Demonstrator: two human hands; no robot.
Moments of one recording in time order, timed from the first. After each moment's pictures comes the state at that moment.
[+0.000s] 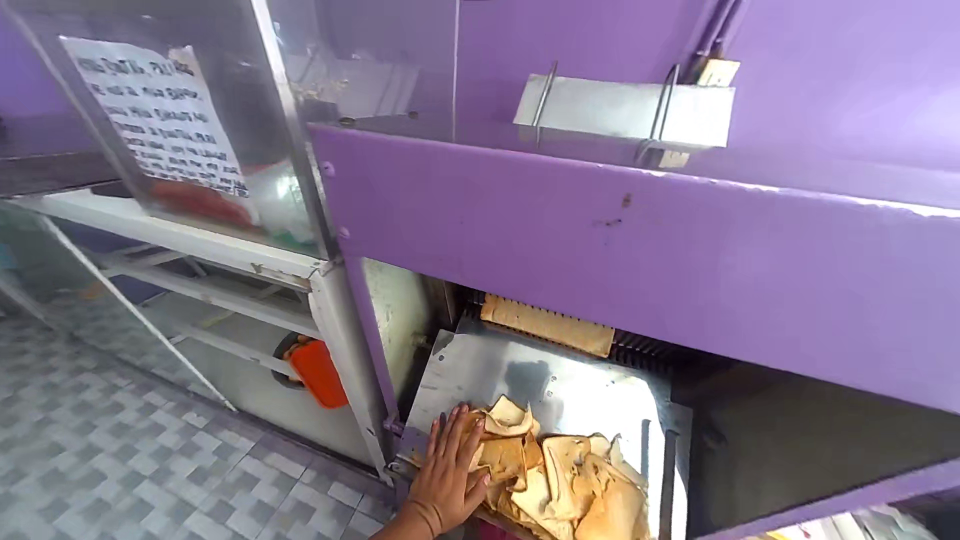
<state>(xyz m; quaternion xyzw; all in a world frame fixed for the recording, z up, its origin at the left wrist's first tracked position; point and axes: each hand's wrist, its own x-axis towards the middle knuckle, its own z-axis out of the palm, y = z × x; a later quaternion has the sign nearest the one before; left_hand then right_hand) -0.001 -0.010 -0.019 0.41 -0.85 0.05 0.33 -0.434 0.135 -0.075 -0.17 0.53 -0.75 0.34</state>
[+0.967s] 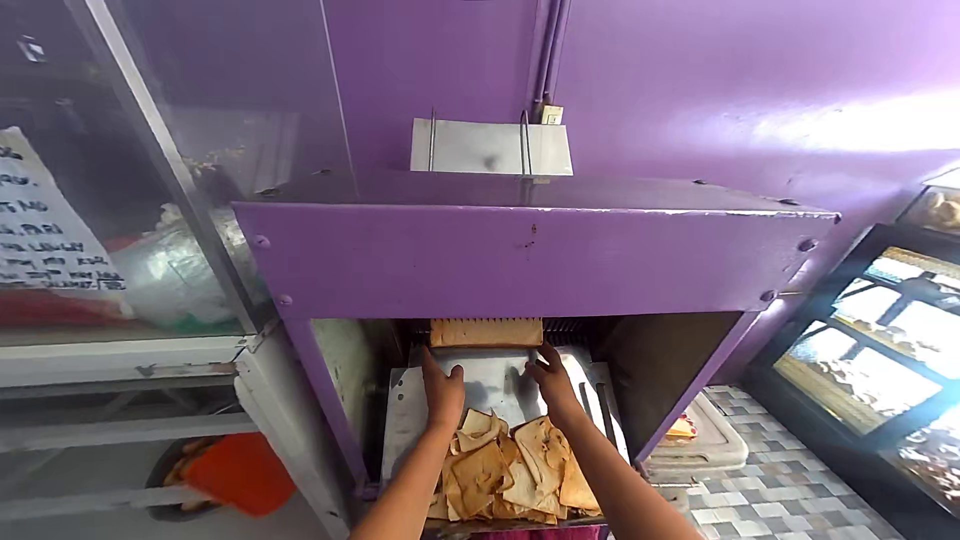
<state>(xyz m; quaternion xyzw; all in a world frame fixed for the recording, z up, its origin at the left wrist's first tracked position) -0.072 -0.108 0.130 0.45 -0.57 -0.48 0.50 -0.241 -0.015 0.147 -0.31 0.64 -0.63 0.30</state>
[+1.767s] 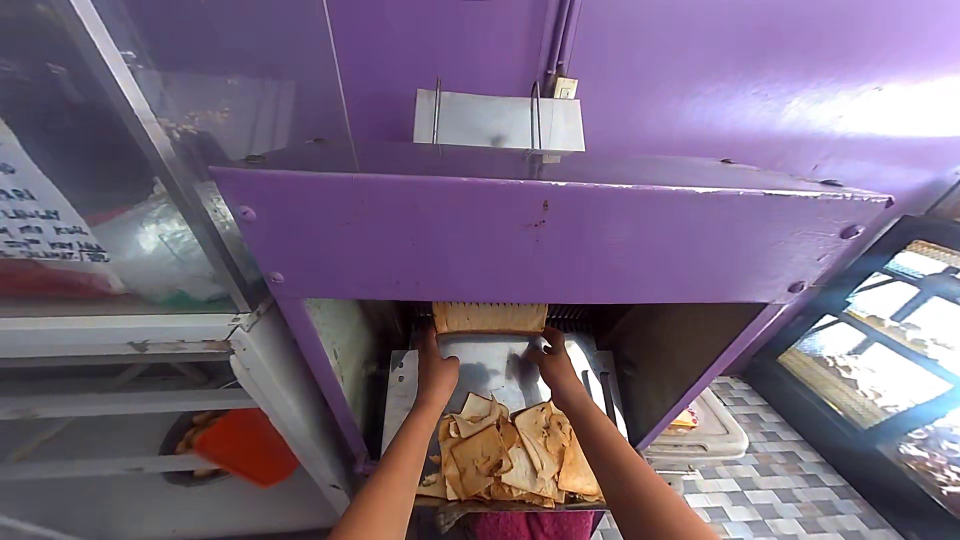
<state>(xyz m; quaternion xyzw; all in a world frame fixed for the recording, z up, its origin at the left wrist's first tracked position) -0.054 -0.112 0.148 0.49 -0.64 -0.43 0.40 -0.238 -0.021 0.159 -0.32 0.69 -0.58 0.29</state>
